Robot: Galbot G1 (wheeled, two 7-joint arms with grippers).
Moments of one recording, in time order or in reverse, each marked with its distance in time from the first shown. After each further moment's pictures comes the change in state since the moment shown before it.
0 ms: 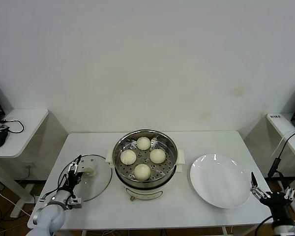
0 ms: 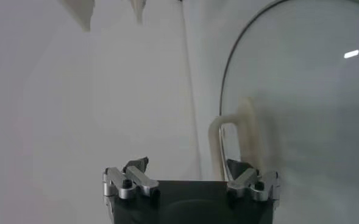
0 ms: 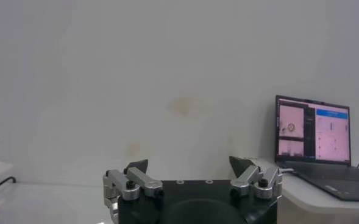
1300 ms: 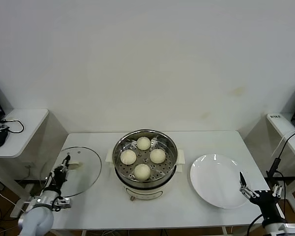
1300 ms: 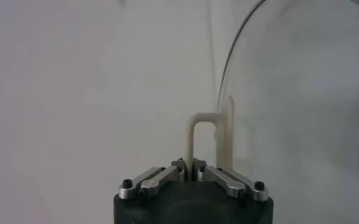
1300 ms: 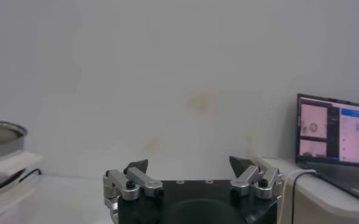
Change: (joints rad) left arm 0.112 0.039 -0.124 -0.163 -0.040 0.033 -0.019; right arm 0.010 -0.011 -0.054 -0.006 -0.038 0.003 -0.040
